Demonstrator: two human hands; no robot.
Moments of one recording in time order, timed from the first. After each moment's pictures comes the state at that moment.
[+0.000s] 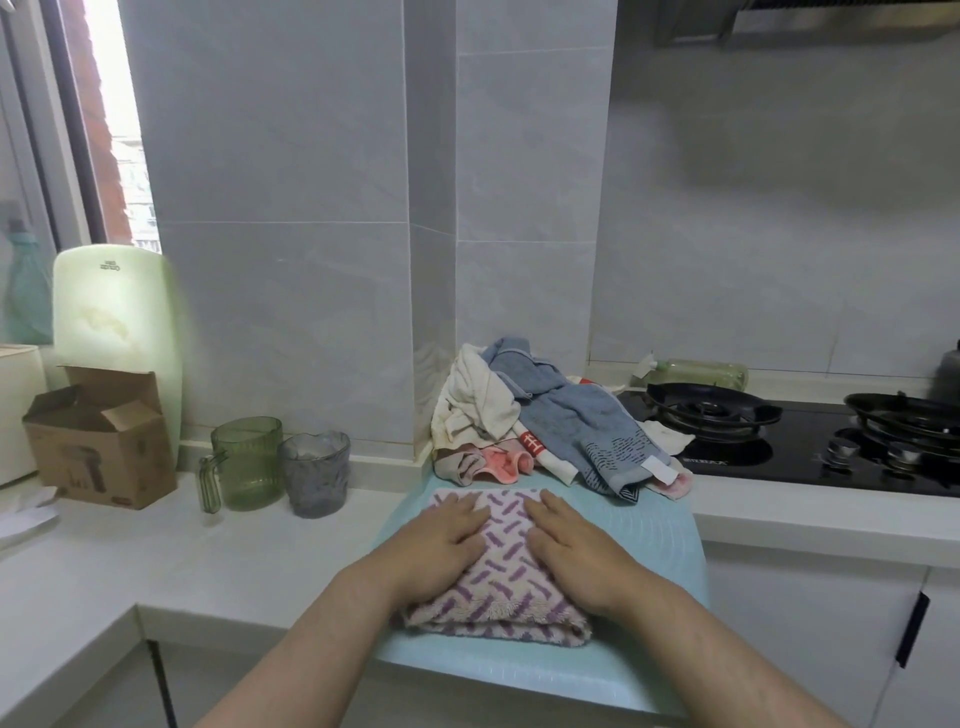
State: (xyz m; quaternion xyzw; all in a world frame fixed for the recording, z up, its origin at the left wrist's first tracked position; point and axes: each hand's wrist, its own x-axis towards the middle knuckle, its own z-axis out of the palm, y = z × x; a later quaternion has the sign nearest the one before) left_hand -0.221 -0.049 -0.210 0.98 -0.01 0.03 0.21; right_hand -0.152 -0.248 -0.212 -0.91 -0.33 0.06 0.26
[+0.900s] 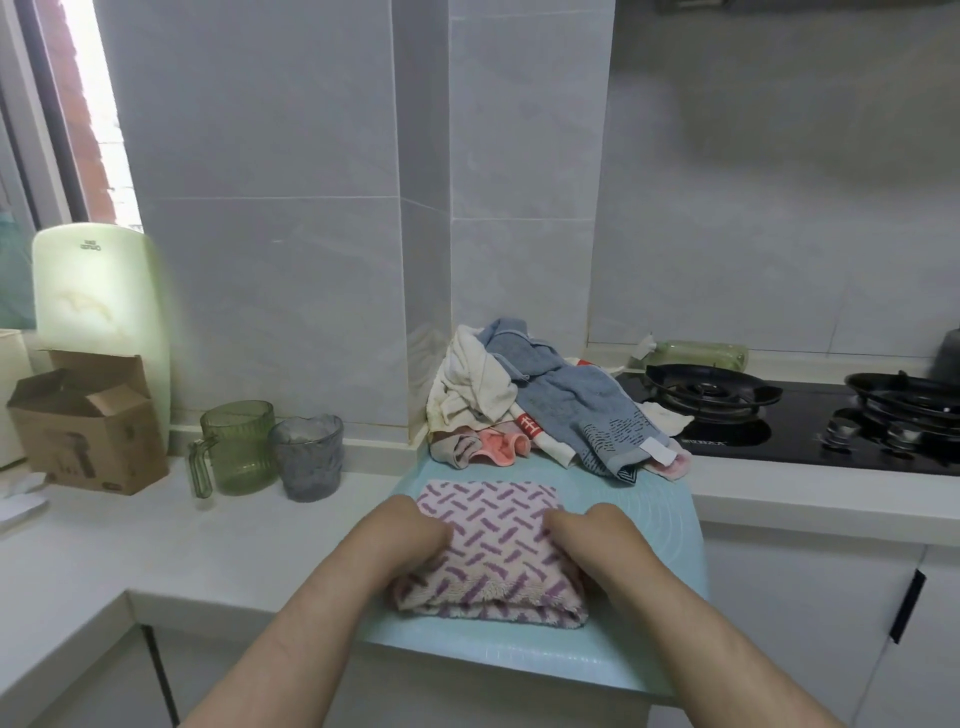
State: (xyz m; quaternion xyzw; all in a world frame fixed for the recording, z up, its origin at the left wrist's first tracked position) left_hand -0.237 -0.055 -0.193 0.90 0.27 0.03 0.34; right_hand -0.165 -0.249 -0.209 -0.87 -0.05 0.10 0.48
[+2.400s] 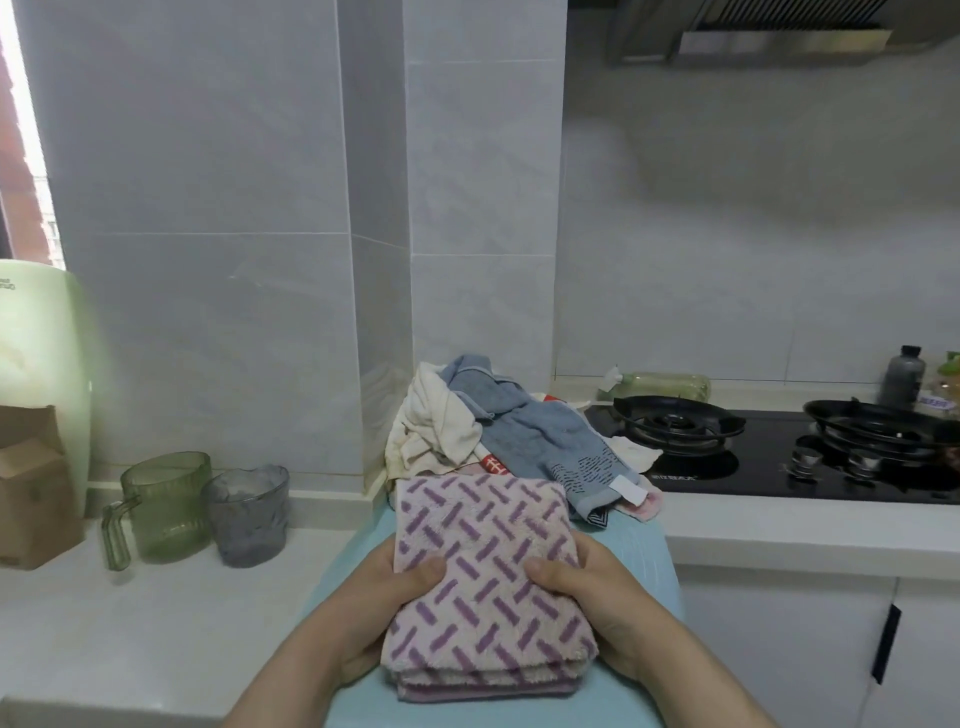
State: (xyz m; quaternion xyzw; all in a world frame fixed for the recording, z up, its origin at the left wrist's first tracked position) left_hand -0.213 -0.057 -0.222 0.58 0.02 -0.02 0.82; right_hand -0.136 -0.279 -0.220 -0.60 -0.17 0.23 0.75
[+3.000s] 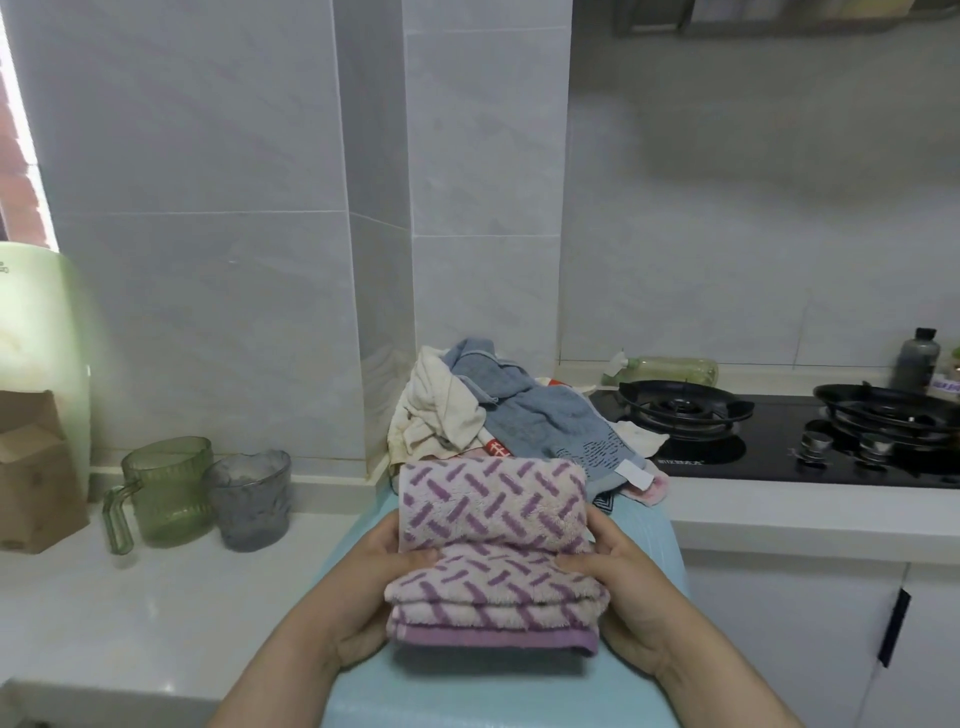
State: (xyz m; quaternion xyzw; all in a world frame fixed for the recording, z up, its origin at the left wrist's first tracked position) left_hand -0.217 -0.059 -0.219 0.52 0.01 0.00 0.85; right_hand -0.139 -0.285 -0.224 -0.49 -0.19 0.24 0.81
